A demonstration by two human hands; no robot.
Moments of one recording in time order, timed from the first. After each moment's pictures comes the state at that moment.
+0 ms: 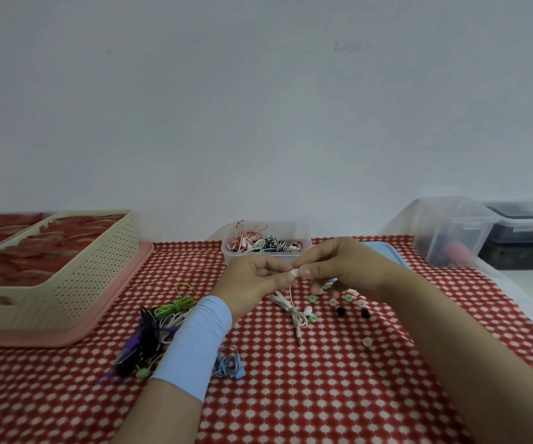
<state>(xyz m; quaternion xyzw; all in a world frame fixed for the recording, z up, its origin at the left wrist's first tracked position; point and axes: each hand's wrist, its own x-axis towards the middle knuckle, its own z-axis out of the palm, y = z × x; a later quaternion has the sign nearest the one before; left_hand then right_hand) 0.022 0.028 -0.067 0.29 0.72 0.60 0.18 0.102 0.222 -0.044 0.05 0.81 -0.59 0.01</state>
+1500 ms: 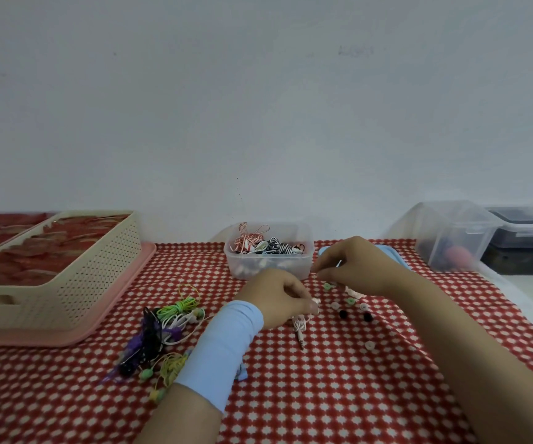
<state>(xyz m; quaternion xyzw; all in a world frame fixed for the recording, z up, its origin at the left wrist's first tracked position) 0.035 0.048 -0.068 0.34 0.87 0.33 0.15 0.095 0.236 -0.050 0.07 0.94 -0.33 -0.09</state>
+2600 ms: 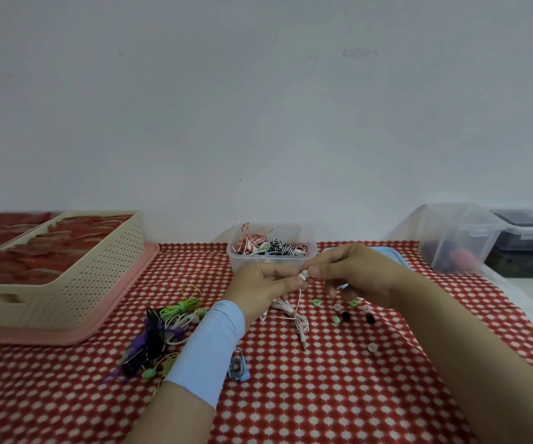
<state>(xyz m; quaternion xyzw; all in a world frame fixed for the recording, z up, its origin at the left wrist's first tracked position) 0.024 0.036 -0.076 0.24 0.74 0.60 0.19 0.100 0.225 -0.046 0.07 0.78 -0.62 0.04</state>
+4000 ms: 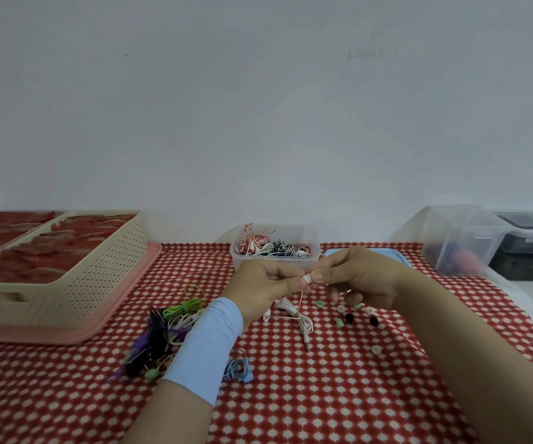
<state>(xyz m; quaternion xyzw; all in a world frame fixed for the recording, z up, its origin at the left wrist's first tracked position) 0.025 0.029 -0.069 0.29 0.70 0.62 0.19 0.100 0.219 -0.040 0.10 0.72 -0.68 0.09</state>
